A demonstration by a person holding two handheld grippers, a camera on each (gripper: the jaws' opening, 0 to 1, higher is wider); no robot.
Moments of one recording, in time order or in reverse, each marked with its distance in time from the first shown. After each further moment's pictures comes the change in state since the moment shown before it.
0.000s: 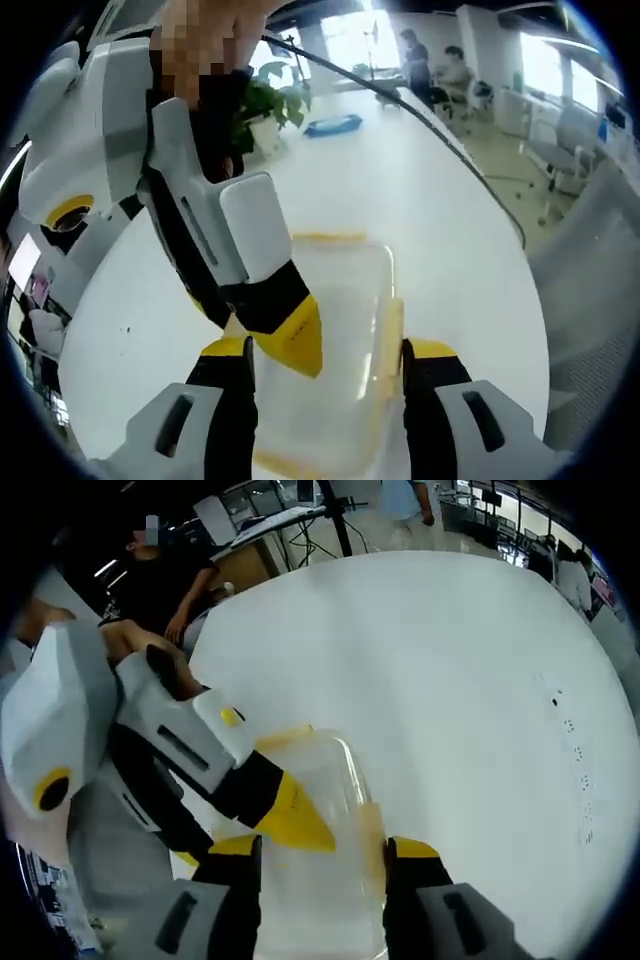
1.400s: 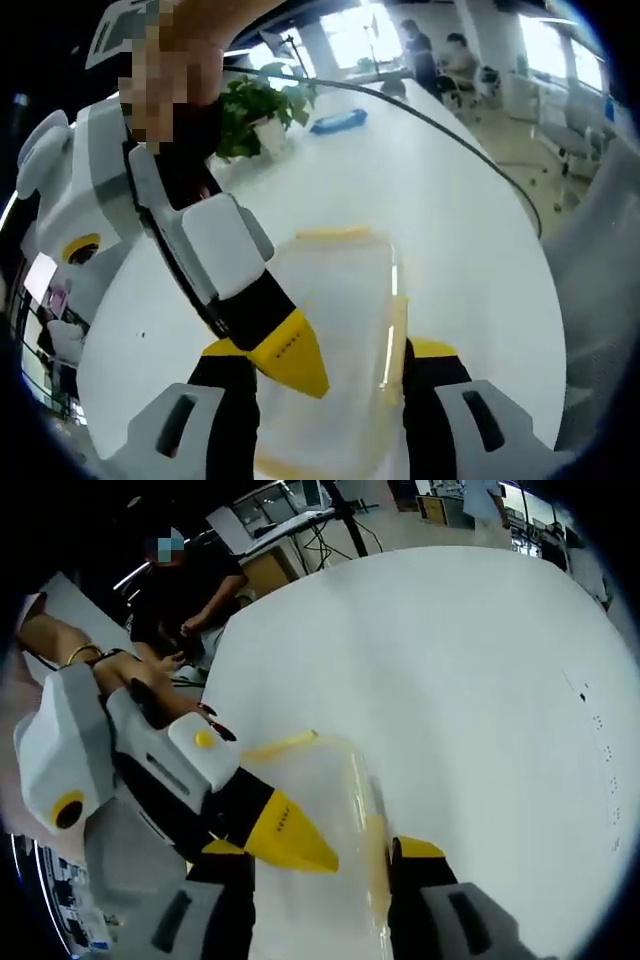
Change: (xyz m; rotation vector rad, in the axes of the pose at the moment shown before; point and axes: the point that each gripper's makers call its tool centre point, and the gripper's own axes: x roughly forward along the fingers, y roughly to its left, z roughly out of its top) left arm 0.009 -0.003 -0.003 0.042 0.020 0.095; right arm 0.010 0.009 0.002 0.007 -0.041 0.119
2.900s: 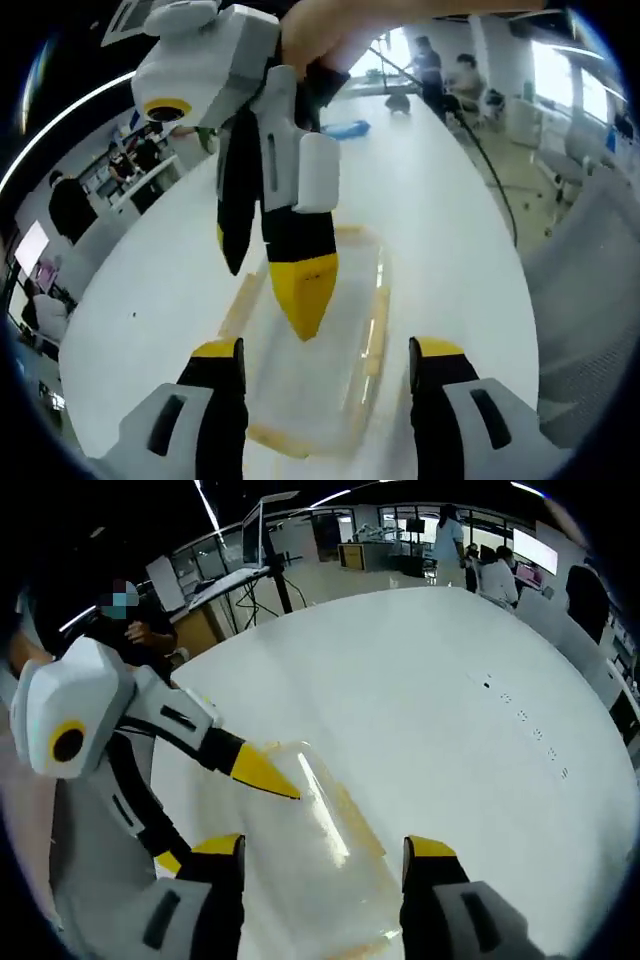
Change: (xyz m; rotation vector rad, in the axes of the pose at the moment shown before) left arm -0.030 0.002 -0.006 -0.100 -0.033 -0.030; right arm -0.035 -0.002 -0.015 0.158 -0.275 -0.339
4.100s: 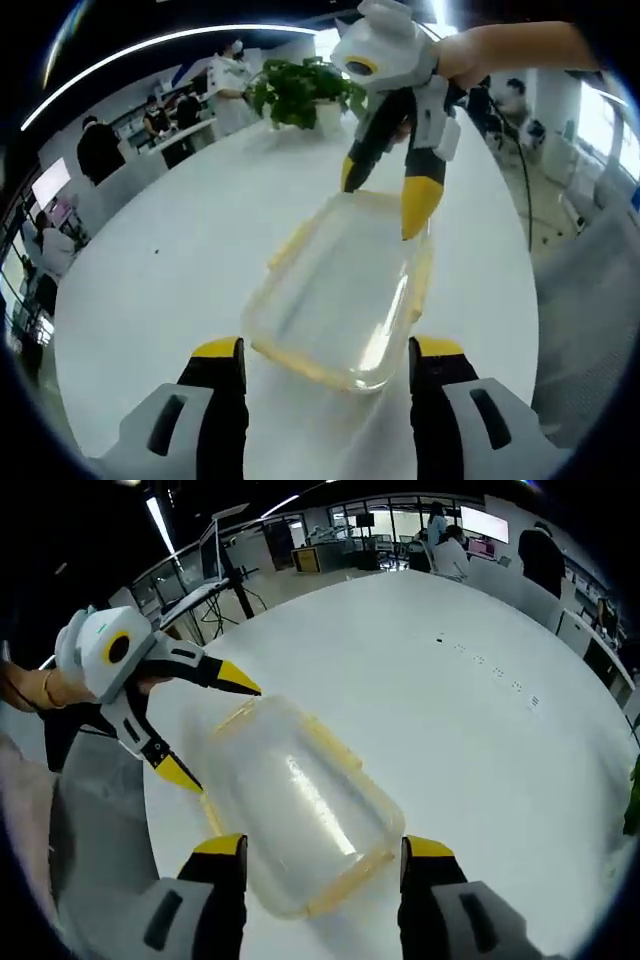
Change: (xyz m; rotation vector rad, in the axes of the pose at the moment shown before) left arm -0.023 0.028 -0.039 -0.202 0.039 0.075; right arm -0.018 -0.005 -0.047 0.177 -0.035 -0.074
